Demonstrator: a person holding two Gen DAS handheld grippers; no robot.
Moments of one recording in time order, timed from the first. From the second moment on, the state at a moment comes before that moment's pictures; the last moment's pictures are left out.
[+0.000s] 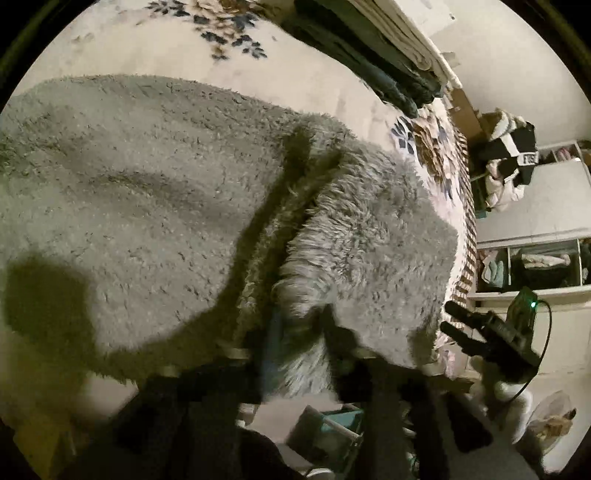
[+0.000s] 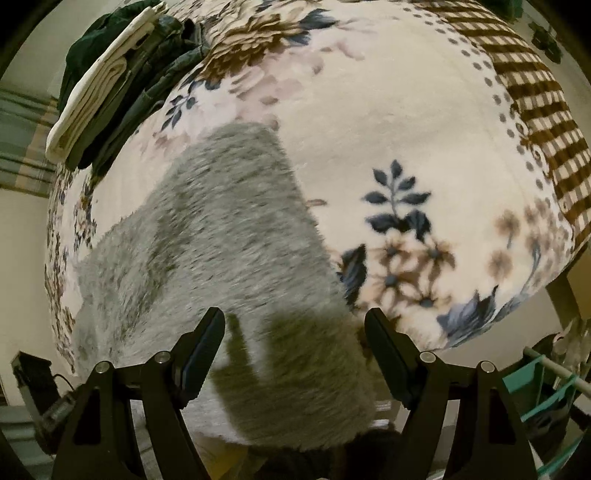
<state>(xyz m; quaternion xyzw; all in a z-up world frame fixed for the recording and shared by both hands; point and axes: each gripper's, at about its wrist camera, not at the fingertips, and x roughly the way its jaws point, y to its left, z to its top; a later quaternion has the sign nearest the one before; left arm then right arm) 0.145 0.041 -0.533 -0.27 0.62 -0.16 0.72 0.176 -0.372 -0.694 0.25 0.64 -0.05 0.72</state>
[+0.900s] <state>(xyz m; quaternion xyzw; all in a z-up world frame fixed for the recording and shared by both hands) 0.223 0.017 -0.554 -0.29 0.60 -0.21 0.72 0.198 -0.379 -0.744 0.30 0.67 -0.02 0.68</state>
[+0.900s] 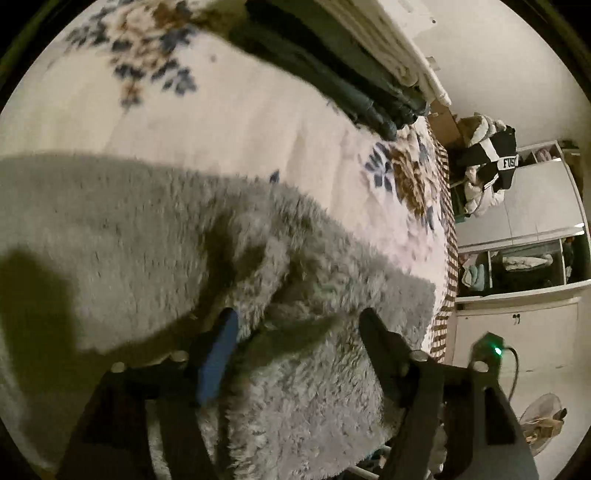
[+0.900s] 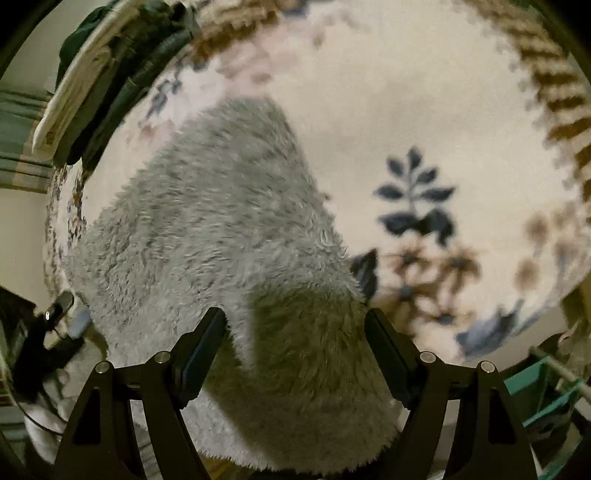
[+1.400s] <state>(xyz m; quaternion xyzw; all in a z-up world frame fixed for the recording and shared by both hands) 0.179 0.030 -0.549 -0.29 0.58 -0.15 0.74 0.211 -0.370 -0.711 0.24 0.65 -0.03 0.72</state>
